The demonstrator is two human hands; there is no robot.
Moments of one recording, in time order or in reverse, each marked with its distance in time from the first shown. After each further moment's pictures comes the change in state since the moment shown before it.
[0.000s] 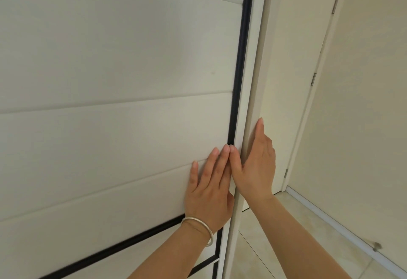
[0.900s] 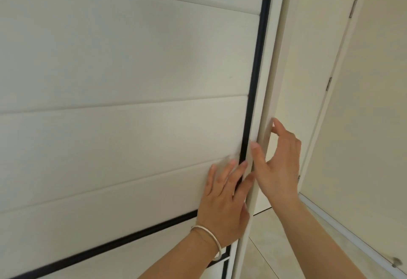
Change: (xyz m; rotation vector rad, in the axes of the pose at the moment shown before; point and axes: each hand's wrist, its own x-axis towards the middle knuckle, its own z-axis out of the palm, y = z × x) left_hand -0.020 -0.005 -0.030 -0.295 -0.008 0.128; right_hand 0.005 -0.014 -0.033 0.196 -0.035 0.126
